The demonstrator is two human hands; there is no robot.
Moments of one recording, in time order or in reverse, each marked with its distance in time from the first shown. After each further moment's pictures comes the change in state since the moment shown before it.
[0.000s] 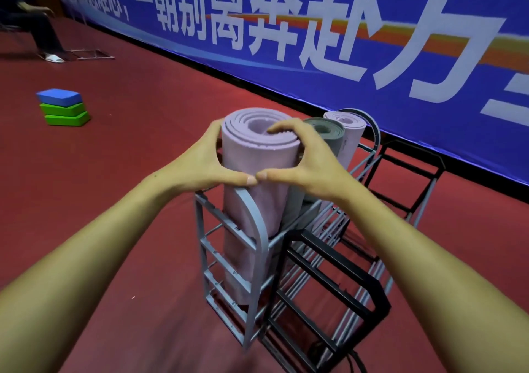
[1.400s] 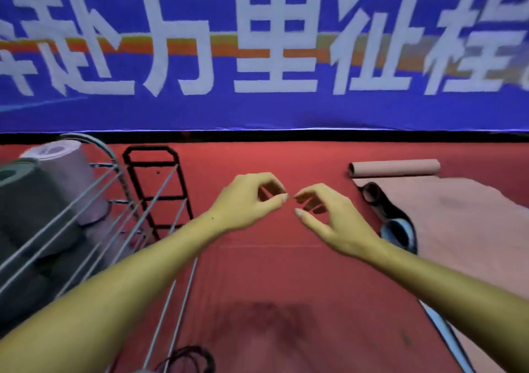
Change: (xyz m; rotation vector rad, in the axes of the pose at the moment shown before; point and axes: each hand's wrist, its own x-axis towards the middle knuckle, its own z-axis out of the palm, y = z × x) left_hand 0.016 0.311 0.494 0.056 -0.537 0.605; right_hand -0.480 0.034 -0.335 -0.504 0.409 0.579
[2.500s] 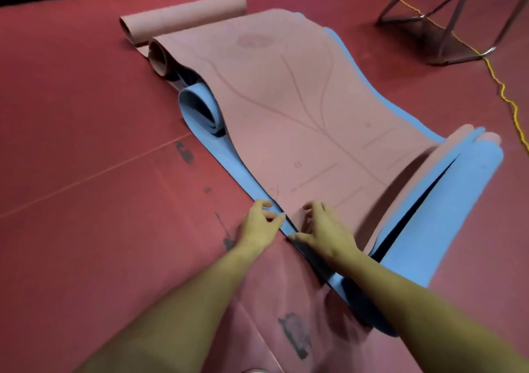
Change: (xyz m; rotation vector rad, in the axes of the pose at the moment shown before) left_hand 0.055 0.042 0.795 -0.505 -0.573 -0.453; right_hand -0.466 0.485 -0.011 -0.267 -0.061 1.297
